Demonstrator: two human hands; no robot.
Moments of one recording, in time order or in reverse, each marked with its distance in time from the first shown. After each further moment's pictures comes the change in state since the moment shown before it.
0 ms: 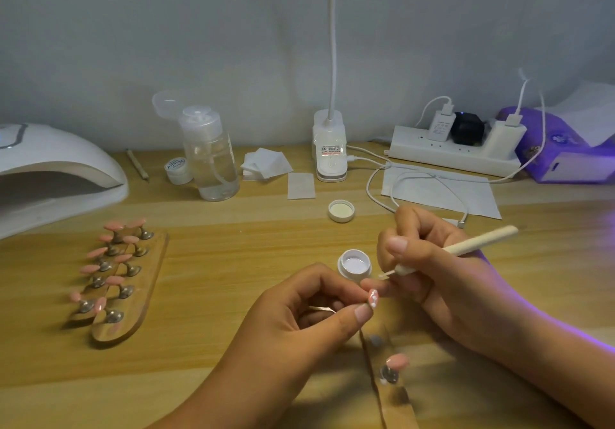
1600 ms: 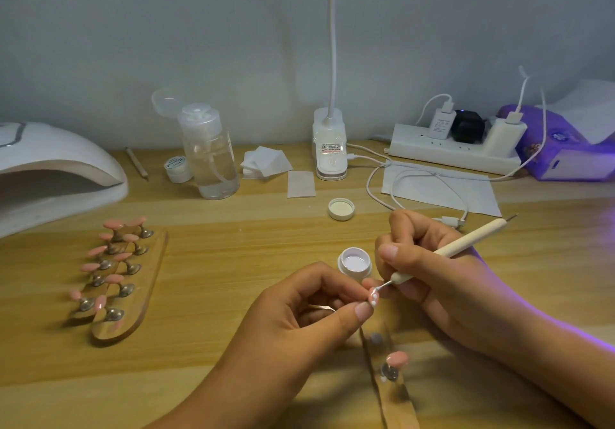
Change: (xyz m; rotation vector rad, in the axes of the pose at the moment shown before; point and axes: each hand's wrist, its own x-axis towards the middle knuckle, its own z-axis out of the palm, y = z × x) left_hand -0.001 -0.003 -0.002 0.003 -0.009 -0.006; right_hand -0.001 0.000 0.003 -0.022 0.028 0.028
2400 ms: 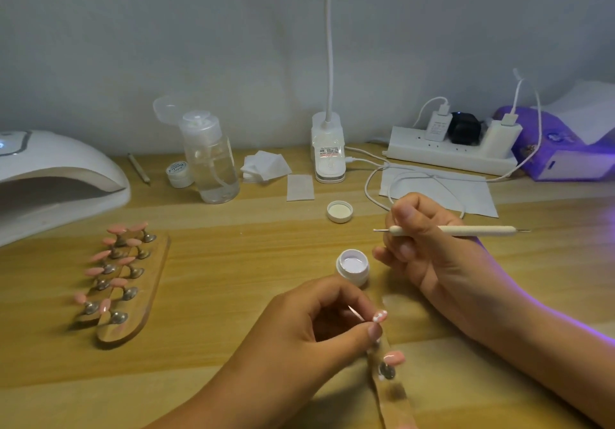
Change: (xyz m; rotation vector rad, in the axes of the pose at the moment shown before) left_hand 0.001 0.001 0.002 0.217 -0.104 -0.056; right_hand 0.010 0.002 -0.013 0.059 0.131 -0.049
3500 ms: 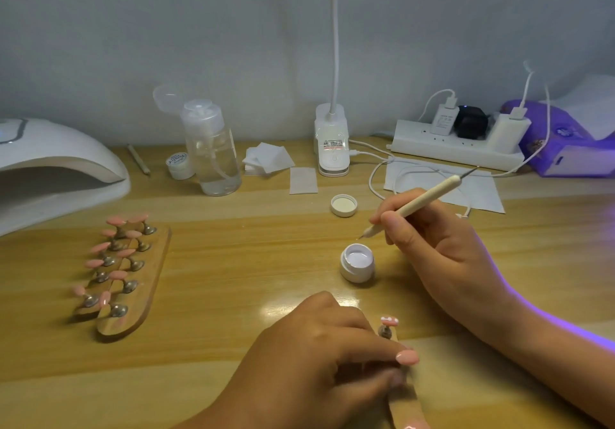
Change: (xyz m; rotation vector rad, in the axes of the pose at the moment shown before) left_hand -0.011 -0.003 0.000 0.703 -0.049 0.470; right_hand -0.002 0.008 -0.002 -0.757 0.005 -0.367
